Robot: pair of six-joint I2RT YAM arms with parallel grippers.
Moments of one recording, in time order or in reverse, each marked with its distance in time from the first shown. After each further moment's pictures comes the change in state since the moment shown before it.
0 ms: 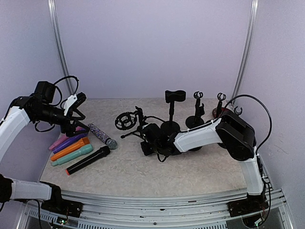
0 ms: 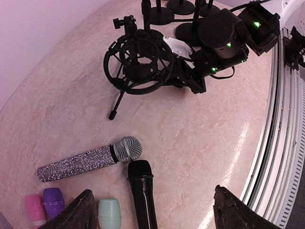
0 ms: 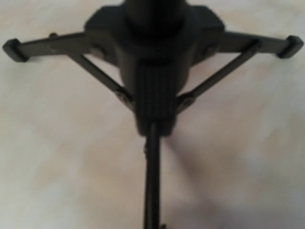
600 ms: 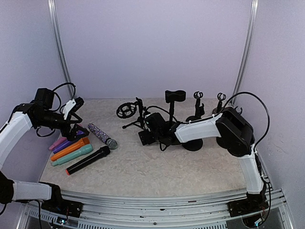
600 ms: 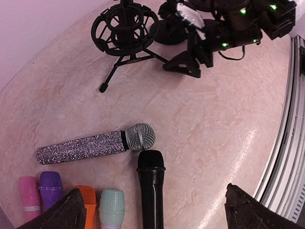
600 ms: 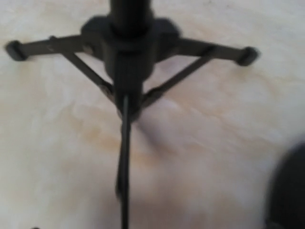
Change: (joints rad) left arm 0.073 -0.009 -0.111 0.095 -0.006 -0.034; right arm -0.082 0.074 0.158 -0.021 0.036 -0.126
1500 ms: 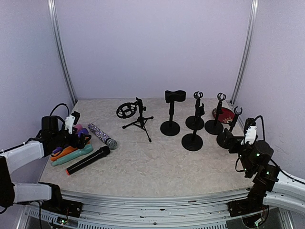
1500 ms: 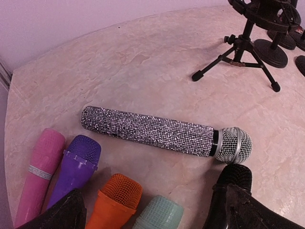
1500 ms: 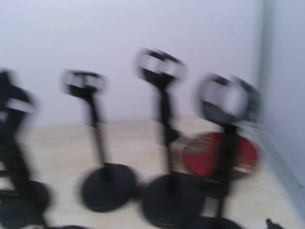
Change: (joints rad) left arm 0.044 -0.044 -0.568 0.871 -0.282 -0.401; right arm -0.177 -1.790 -1.430 0.333 0.329 -0.149
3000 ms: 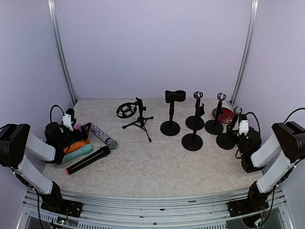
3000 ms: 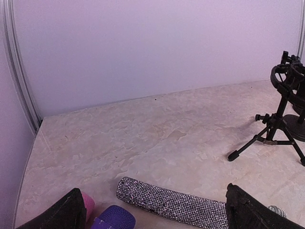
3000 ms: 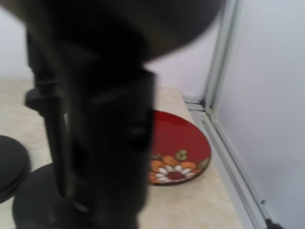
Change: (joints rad) left arm 0.026 0.438 -0.184 1.101 -0.051 -0.211; right arm -0.669 1.083 0.029 0.975 -0.542 -0.199
